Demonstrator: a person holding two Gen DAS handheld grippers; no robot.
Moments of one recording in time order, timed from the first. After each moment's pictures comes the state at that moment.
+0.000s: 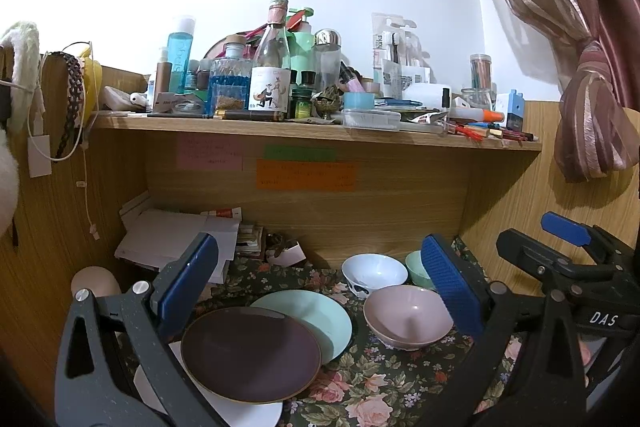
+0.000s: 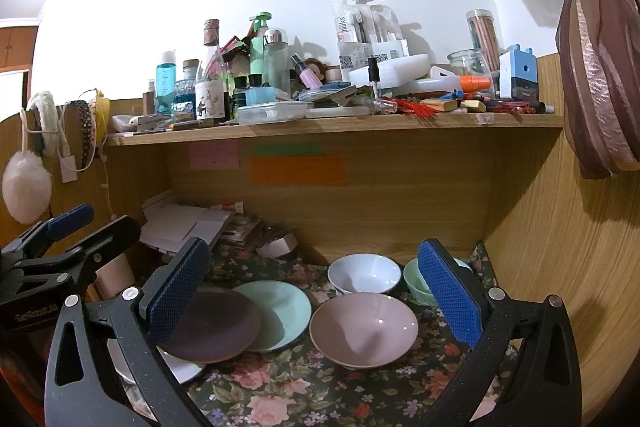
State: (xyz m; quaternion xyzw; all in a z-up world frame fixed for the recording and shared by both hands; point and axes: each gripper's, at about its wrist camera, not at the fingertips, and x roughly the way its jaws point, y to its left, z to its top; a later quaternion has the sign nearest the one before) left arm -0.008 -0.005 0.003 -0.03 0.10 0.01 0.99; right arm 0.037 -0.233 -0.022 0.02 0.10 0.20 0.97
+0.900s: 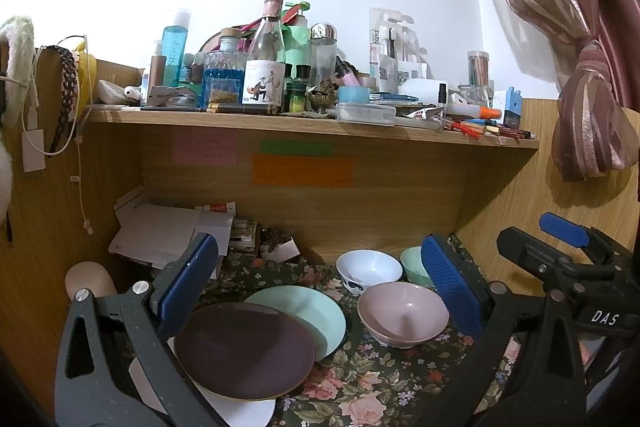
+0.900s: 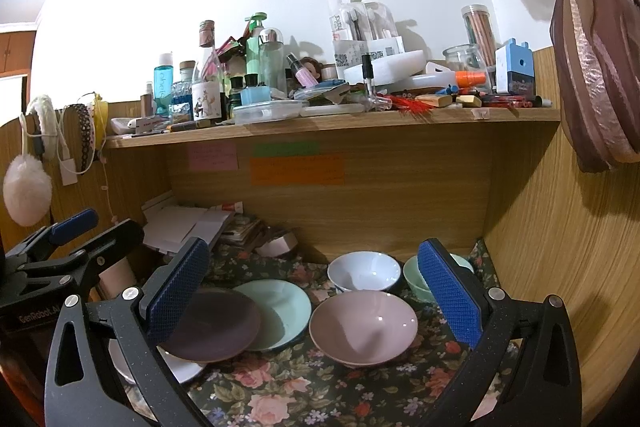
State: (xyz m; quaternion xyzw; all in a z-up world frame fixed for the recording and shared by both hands) left arm -0.004 -0.008 0.001 -0.04 0.10 0.00 0.99; right arm 0.036 -0.238 -0.022 0.03 0.10 0.20 0.97
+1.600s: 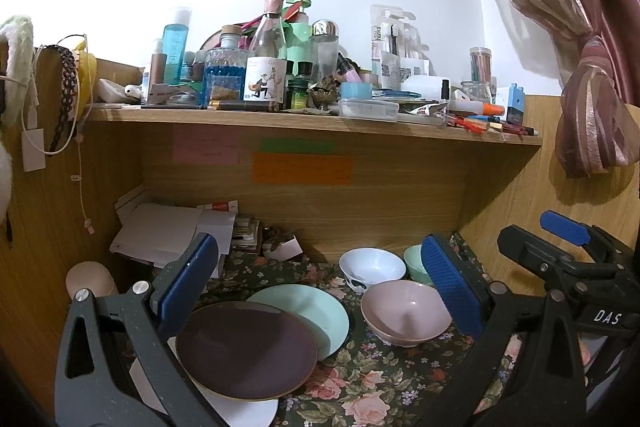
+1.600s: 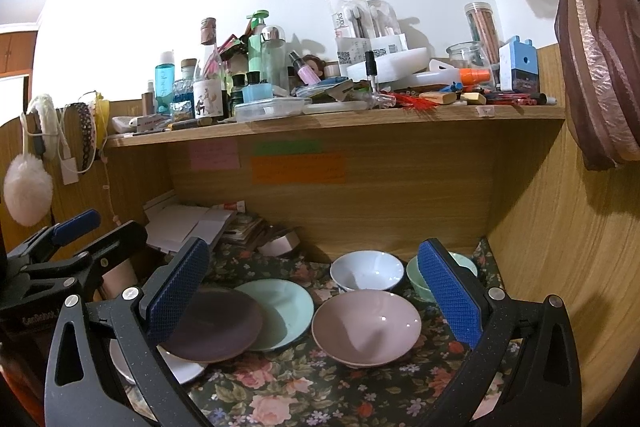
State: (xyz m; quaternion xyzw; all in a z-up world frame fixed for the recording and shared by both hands) left arm -0.001 -0.006 -0.002 -0.04 0.11 0.00 0.99; right arm 0.040 -0.235 -0.024 0.03 0.10 0.21 0.97
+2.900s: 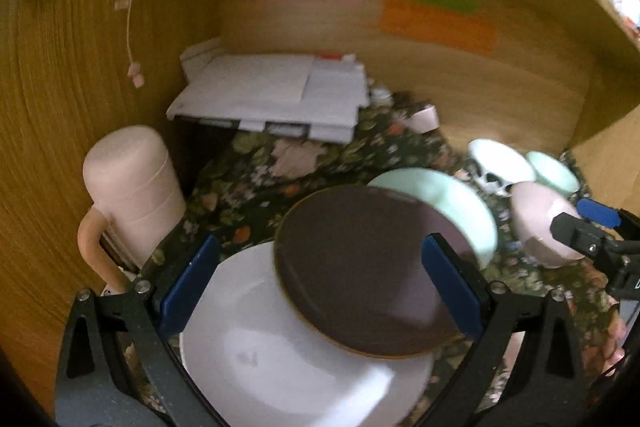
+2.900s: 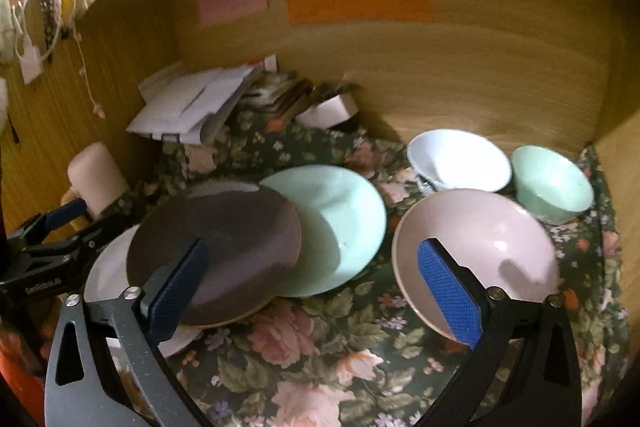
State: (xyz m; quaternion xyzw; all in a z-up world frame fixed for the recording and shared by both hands) left arm 0.070 0.117 -0.130 -0.06 0.31 0.12 0.94; right arm 0.152 -0.136 -0.137 -0.01 0.31 0.29 0.90
